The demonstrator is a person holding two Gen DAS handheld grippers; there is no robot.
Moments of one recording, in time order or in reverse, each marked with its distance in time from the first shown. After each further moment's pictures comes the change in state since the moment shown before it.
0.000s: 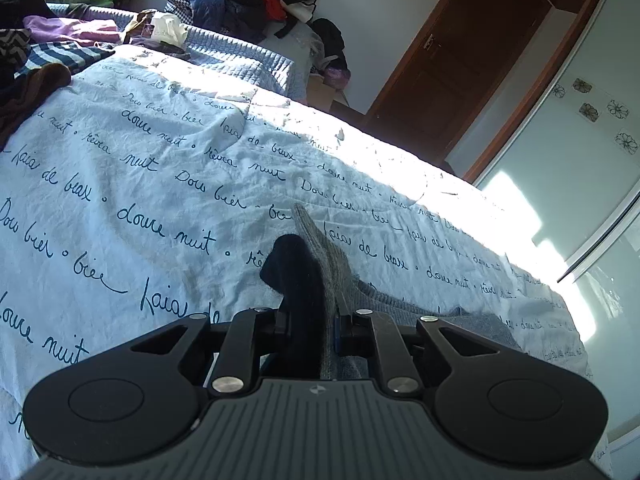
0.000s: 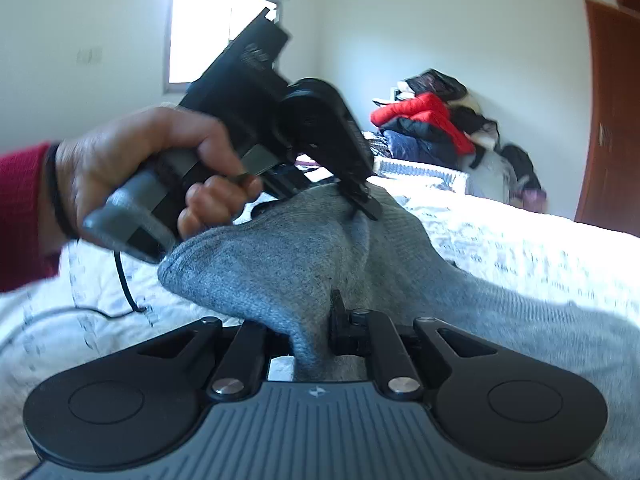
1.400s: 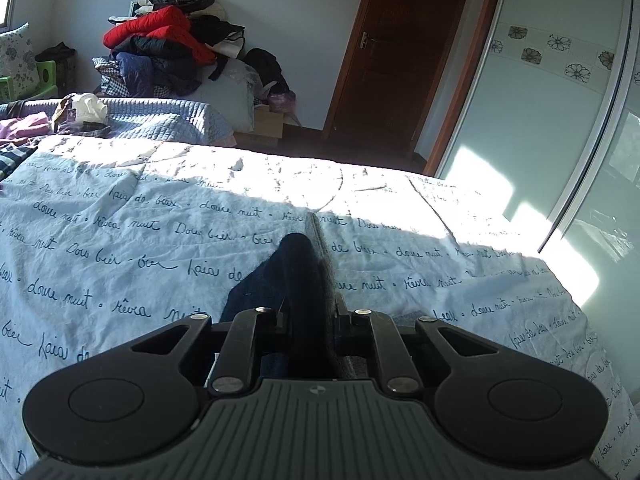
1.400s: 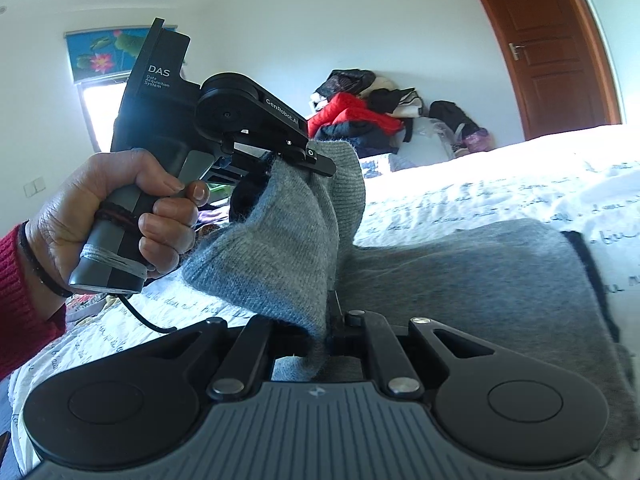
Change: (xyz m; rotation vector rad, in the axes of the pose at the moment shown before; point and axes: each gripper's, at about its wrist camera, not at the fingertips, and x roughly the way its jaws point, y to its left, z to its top) left arm 0.008 -0.163 -0.021 0.248 -0.078 -0.003; right arm -0.085 -0.111 -0.040 0.390 -0.089 -0.048
